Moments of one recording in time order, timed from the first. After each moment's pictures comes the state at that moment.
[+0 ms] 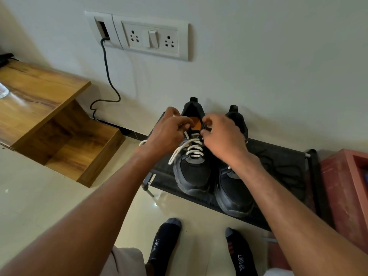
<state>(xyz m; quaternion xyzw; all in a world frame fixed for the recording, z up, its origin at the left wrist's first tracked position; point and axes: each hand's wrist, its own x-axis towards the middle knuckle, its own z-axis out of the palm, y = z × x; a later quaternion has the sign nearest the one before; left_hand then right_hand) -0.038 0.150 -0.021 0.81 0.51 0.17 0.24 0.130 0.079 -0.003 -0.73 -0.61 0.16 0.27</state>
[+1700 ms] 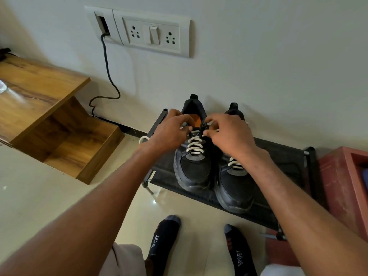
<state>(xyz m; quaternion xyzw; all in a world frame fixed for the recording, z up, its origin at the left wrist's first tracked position) -0.035 0.145 -0.021 0.79 0.52 0.16 0.28 0.148 0.081 -0.005 -0.72 -0.65 0.15 0.21</state>
